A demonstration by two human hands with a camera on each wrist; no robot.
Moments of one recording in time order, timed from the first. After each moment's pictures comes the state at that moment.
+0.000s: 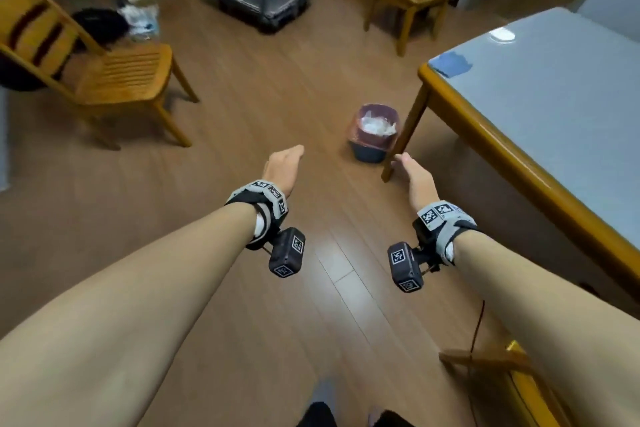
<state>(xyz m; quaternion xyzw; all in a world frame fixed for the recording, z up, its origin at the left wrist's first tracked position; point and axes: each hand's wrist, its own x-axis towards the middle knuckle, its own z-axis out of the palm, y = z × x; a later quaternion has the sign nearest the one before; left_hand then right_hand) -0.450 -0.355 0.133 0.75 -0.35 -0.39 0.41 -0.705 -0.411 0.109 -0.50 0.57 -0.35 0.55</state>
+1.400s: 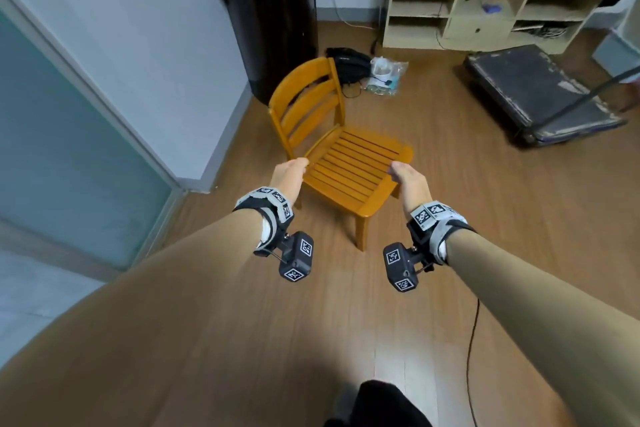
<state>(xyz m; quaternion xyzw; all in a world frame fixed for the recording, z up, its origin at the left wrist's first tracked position) 0.407 -0.591 0.190 0.80 -0.05 -0.26 0.54 0.274 -0.782 0.145 -0.68 0.35 -0.17 0.62</state>
